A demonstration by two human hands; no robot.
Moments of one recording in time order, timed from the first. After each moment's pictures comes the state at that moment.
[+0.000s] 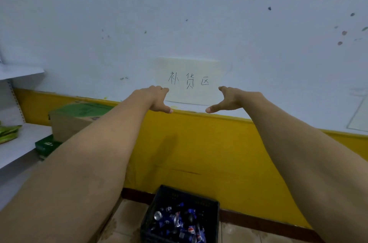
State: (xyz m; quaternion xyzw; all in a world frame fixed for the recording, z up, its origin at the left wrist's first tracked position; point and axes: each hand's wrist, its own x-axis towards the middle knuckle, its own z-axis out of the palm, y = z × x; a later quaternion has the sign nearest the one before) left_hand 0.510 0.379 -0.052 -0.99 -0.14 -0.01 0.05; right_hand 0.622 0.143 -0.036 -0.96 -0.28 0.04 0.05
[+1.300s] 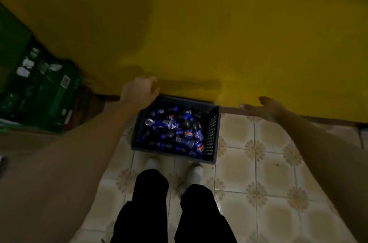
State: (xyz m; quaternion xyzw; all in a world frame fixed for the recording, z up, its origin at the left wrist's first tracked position) left_hand 0.769 0.491 -0.496 -0.98 -0.13 0.09 -0.15; right_hand 0.878 0.134 -0.478 -0.90 0.06 0.37 0.20
